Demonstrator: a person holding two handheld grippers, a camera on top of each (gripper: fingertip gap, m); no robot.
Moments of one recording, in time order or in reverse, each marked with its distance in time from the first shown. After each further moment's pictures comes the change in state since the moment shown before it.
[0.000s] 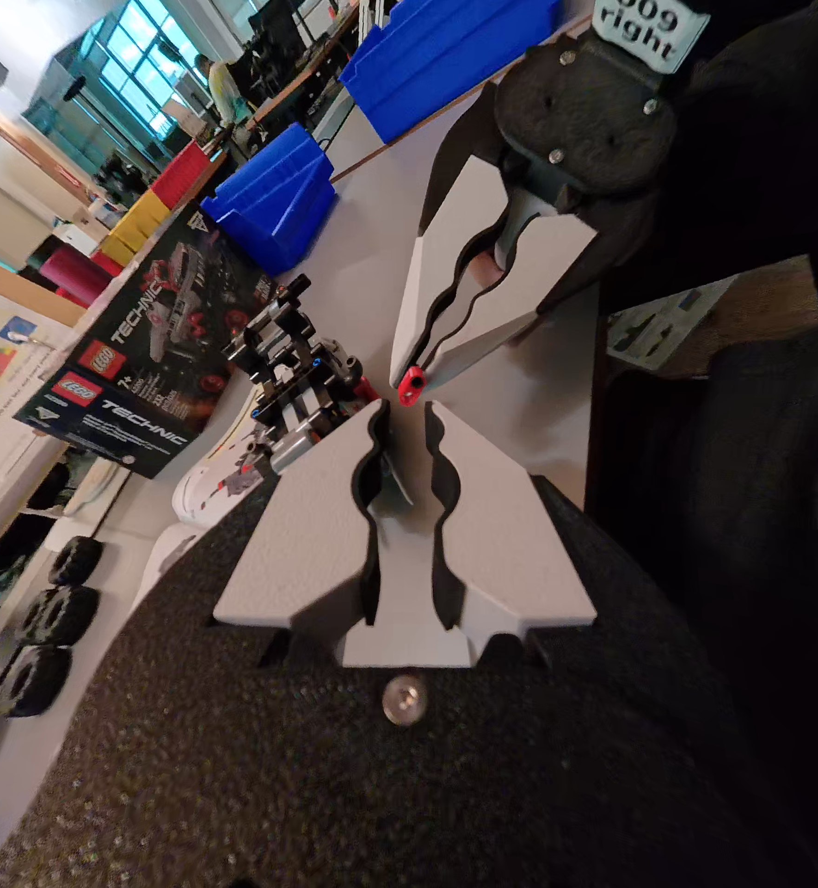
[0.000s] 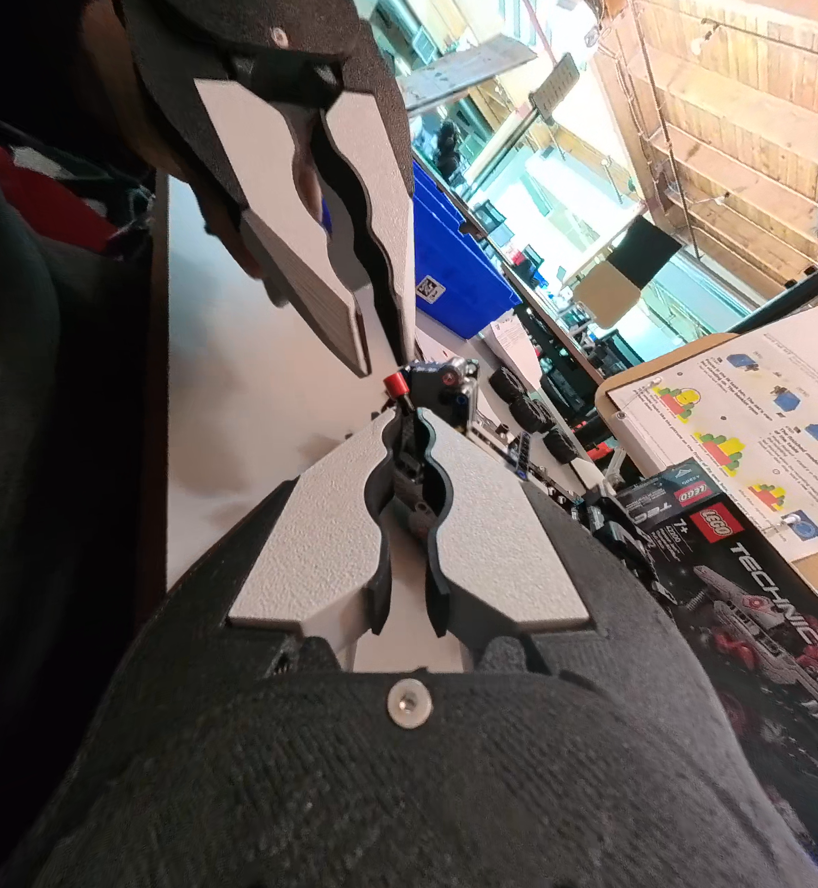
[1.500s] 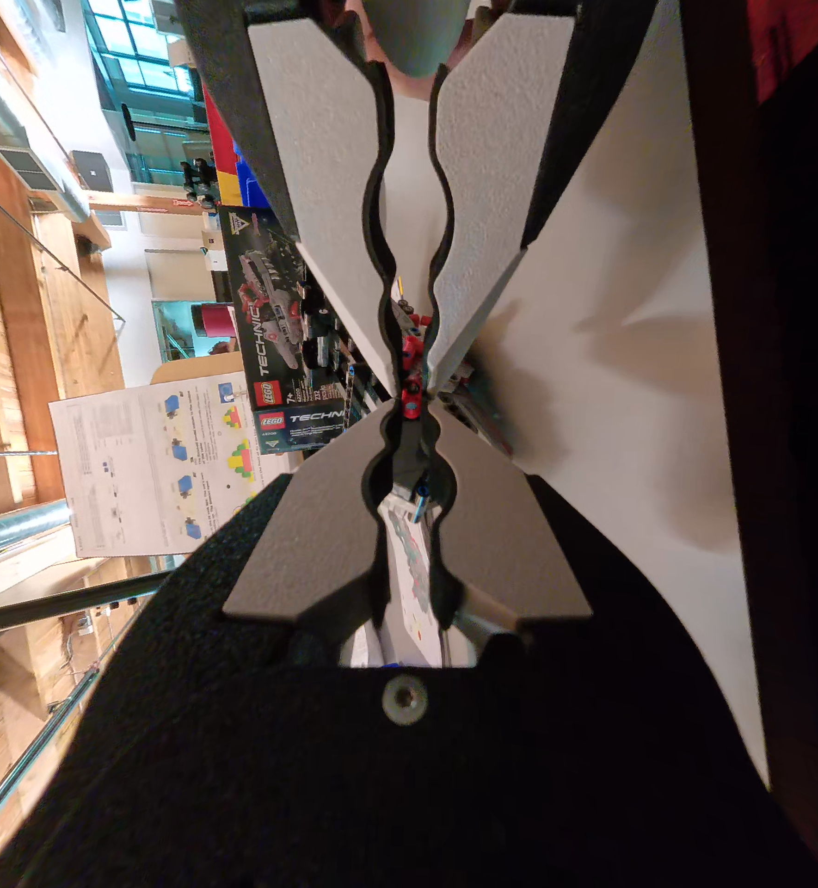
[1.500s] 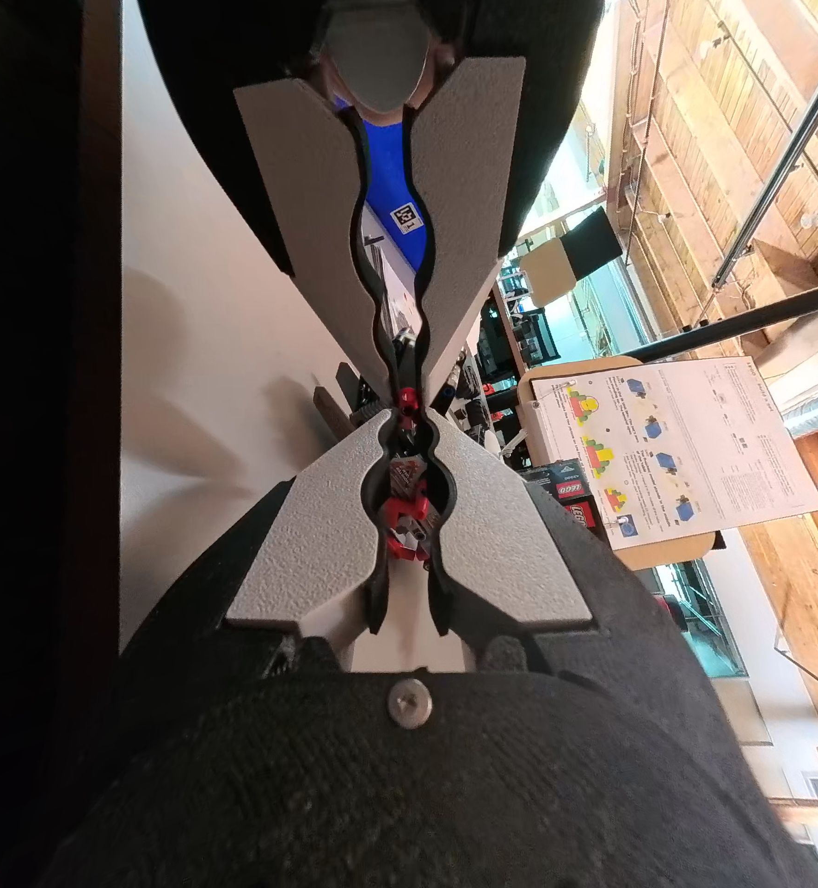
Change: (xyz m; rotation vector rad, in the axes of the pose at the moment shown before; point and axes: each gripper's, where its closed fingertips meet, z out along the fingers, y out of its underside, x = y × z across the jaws) left arm -0.011 0.008 0.018 -0.410 -0.172 0.725; right arm 0.004 0.005 -0.011 -0.204 0.080 -0.365
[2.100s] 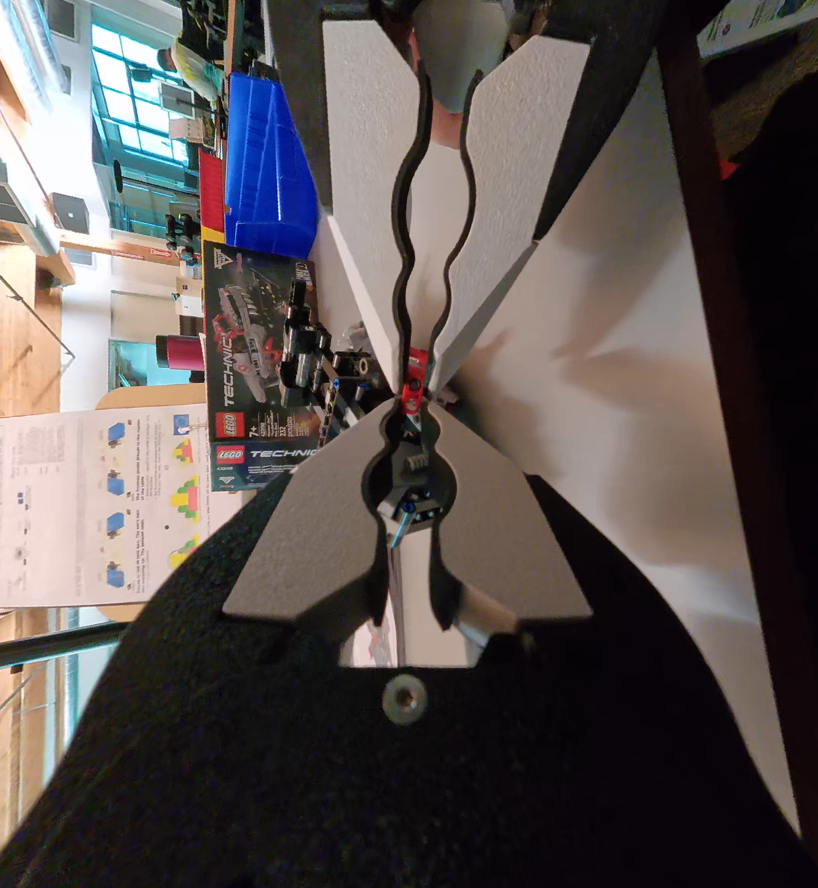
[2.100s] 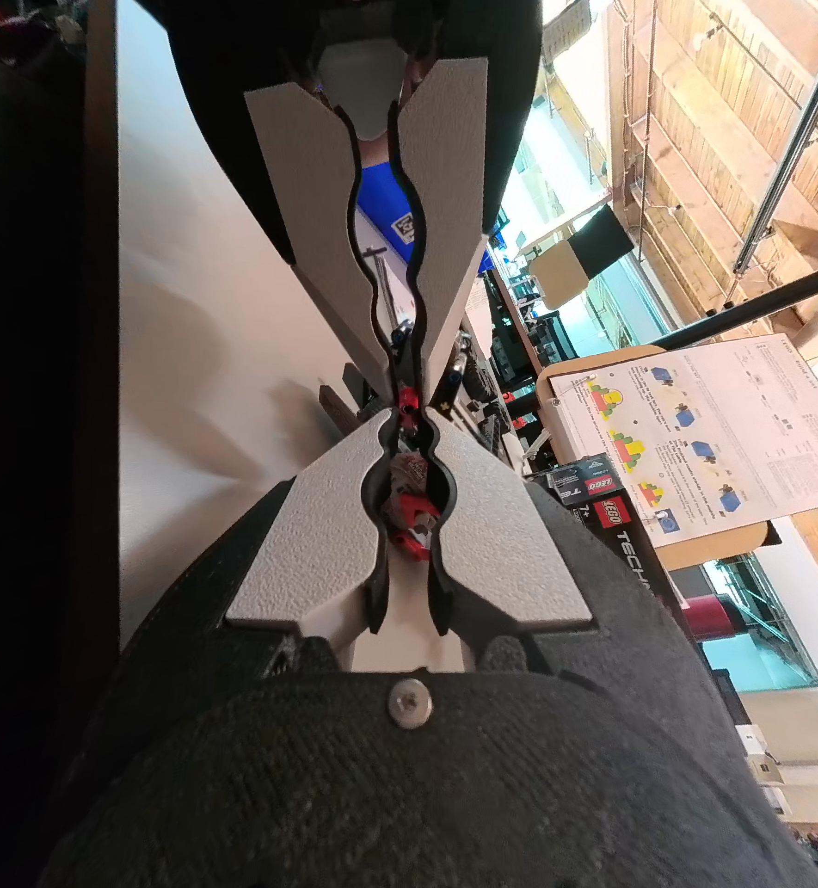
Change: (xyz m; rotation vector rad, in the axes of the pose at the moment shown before) left arm 0.005 0.003 0.006 0.166 0.059 -0.119; right arm -0.004 0.006 0.010 0.046 -0.013 0.098
